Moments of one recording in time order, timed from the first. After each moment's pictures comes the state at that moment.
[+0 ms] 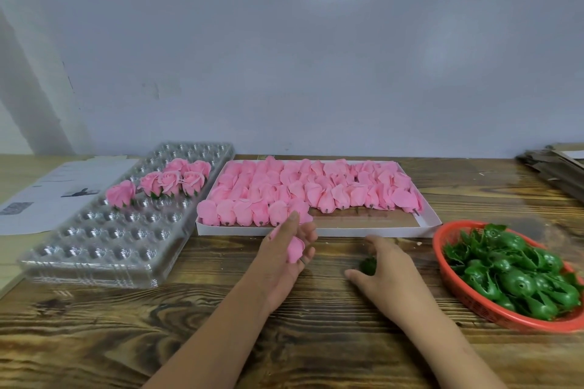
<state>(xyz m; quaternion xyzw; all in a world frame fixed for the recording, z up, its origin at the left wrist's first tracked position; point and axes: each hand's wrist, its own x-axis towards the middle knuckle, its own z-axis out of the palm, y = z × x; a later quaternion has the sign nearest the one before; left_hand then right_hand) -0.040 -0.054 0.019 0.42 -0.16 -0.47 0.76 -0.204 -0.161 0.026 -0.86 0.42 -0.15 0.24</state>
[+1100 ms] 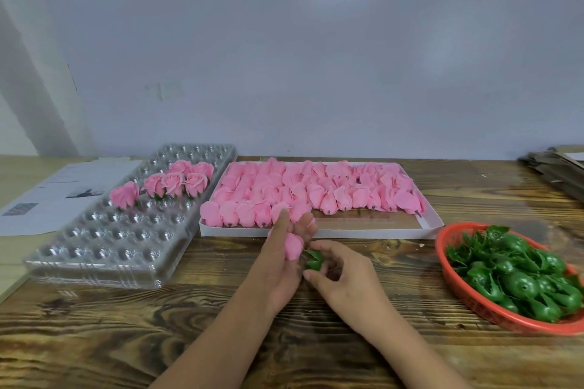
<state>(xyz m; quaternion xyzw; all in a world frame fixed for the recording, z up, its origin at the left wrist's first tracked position) -0.041 -0.058 0.019 0.36 -0.09 -0.49 0.79 -0.166 -0.122 0.010 -0.81 0.25 -0.30 0.44</state>
